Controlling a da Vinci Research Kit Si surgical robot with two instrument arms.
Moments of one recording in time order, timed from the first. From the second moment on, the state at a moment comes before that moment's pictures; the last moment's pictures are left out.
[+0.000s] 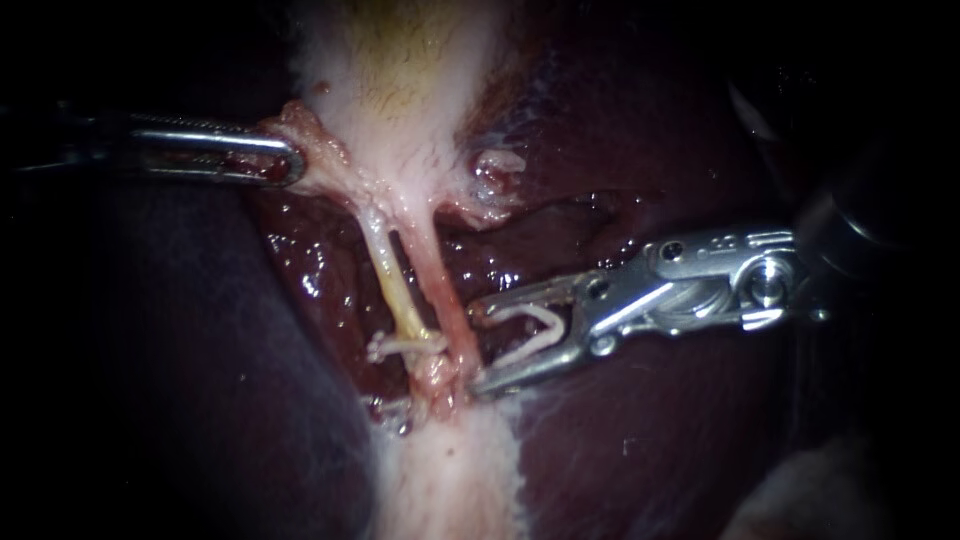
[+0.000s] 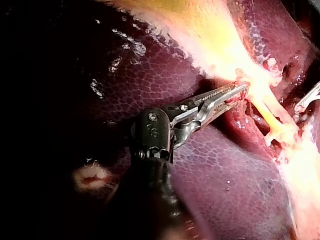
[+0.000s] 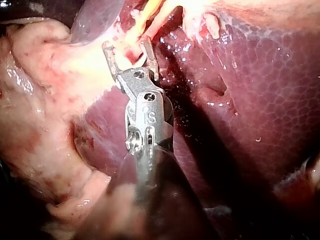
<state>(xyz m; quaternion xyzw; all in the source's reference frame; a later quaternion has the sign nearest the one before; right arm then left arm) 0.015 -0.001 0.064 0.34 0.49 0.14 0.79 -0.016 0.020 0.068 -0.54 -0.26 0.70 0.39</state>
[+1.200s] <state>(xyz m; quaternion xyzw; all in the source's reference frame) 0.019 0.000 0.070 0.33 0.49 0.14 0.80 -0.017 0.020 0.067 -0.54 -0.26 0.70 0.39</state>
